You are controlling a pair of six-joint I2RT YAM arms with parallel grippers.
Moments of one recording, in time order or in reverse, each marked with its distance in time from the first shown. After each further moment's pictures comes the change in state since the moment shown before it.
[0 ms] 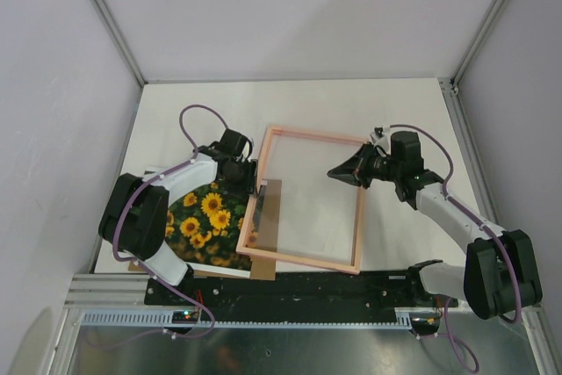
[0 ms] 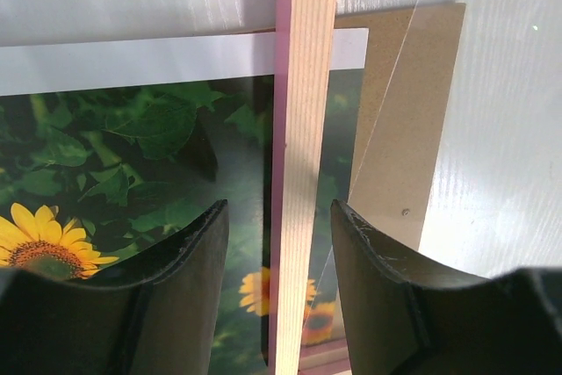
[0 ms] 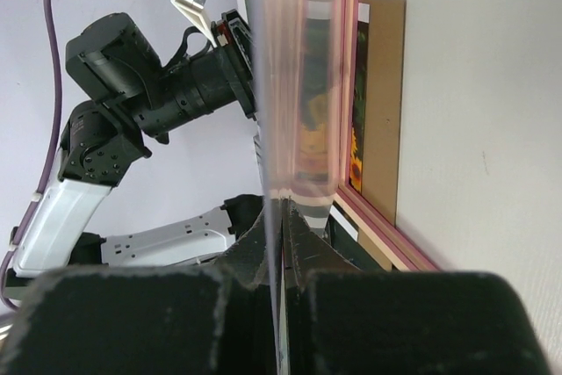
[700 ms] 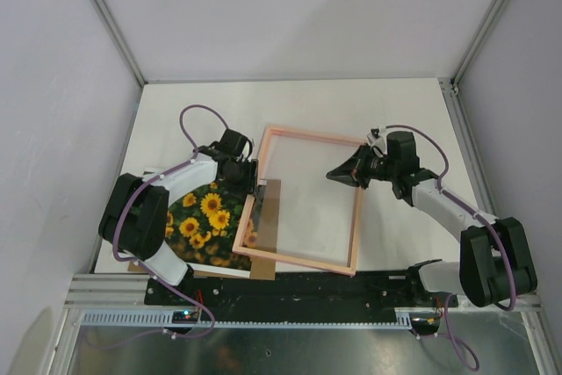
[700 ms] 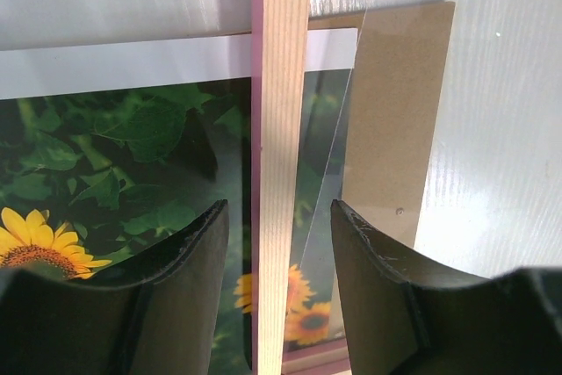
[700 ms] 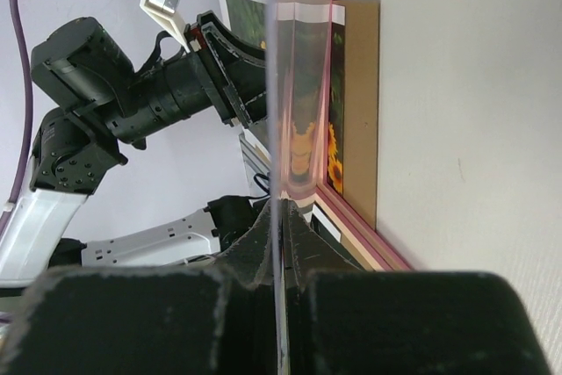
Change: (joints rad) left arm -0.001 0.000 0.000 0.002 0.011 0.000; right arm 0.002 0.068 0.003 0.017 -0.003 -0.043
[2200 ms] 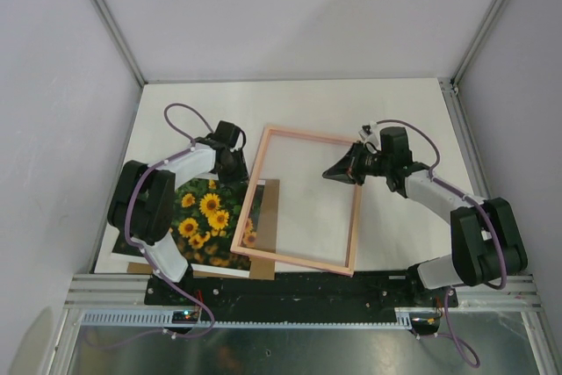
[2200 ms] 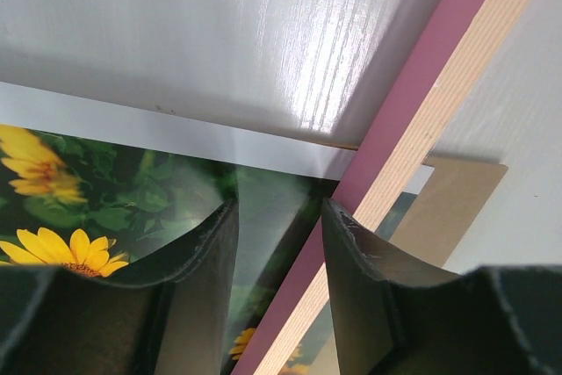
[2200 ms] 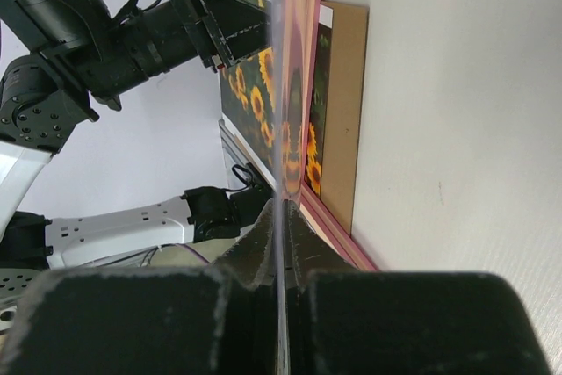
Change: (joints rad) left arm 0.090 0.115 0.083 0.007 -0.129 -0.219; right arm 0.009 0.124 0.054 0.025 -0.044 -0.106
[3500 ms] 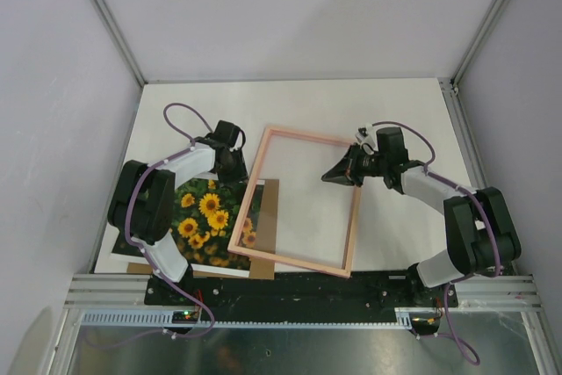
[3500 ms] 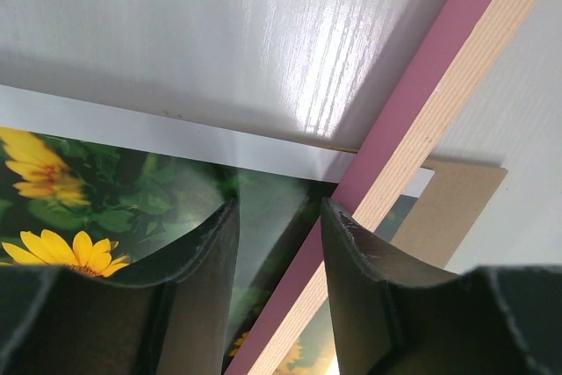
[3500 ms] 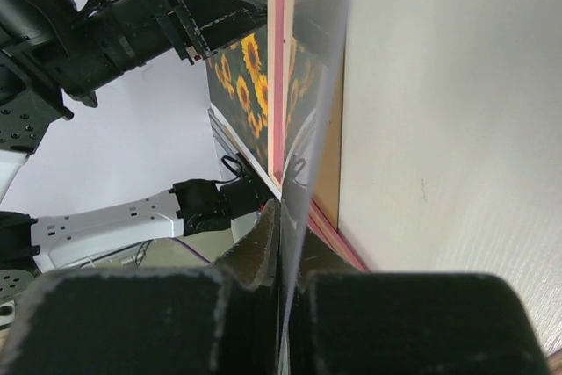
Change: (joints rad) left arm 0.004 0.003 0.003 0.000 -0.004 0.001; right arm -0.001 0.072 0.021 -0.017 -0.031 -0.042
